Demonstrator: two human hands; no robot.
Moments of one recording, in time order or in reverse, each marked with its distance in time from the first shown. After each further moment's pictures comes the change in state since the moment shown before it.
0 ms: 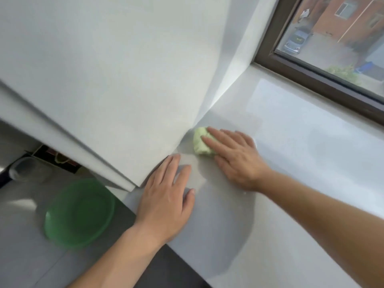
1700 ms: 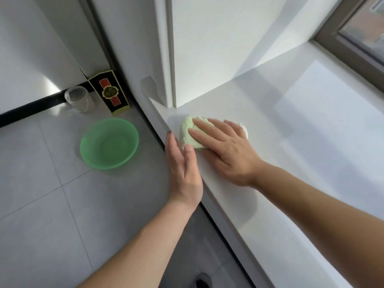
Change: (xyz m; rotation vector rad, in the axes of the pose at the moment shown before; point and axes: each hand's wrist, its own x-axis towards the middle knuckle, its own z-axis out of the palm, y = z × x) left_hand -0.103 0.079 0.047 -1.050 0.610 -0.712; right_hand -0.078 -0.093 0.028 0.016 -0.001 -0.468
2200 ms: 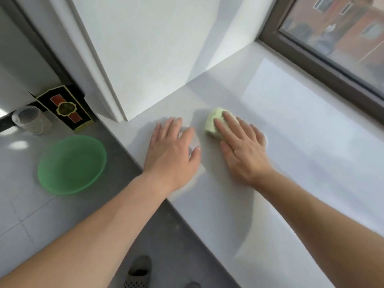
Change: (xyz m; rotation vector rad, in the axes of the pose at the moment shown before) left_hand 0.044 0.049 0.039 0.966 -0.459 0.569; right_hand -0.069 0.064 -0.020 0.003 0.093 0.548
